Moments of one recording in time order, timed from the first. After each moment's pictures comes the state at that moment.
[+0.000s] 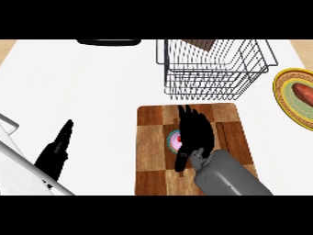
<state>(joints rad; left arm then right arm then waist) 0.03 0.31 -0.18 -1.35 0.27 0.18 0.13 -0.47 -0.12 0.64 -1.36 0.65 0.16 1.01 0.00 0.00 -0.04</state>
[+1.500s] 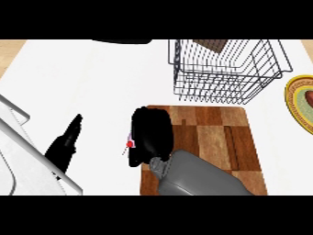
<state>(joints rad) -0.04 0.30 -0.22 -1.30 0.28 0.17 0.13 -0.72 -0.01 0.84 -1.33 0.72 -0.09 1.02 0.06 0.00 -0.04</state>
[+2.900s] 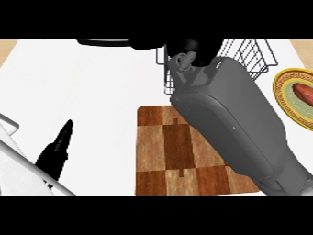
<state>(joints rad) 0.03 0.30 -0.17 -1.34 0.28 0.18 0.12 -1.15 -0.05 0.26 -1.35 0.86 -0.30 1.08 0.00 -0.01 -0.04</state>
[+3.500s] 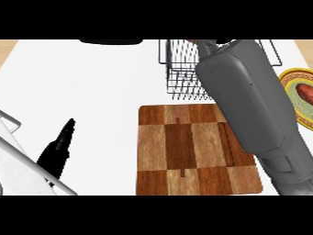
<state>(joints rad) 0.02 0.30 -0.18 -1.34 0.26 0.17 0.13 -1.15 -0.10 0.12 -1.14 0.80 -0.32 0.94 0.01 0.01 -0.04</state>
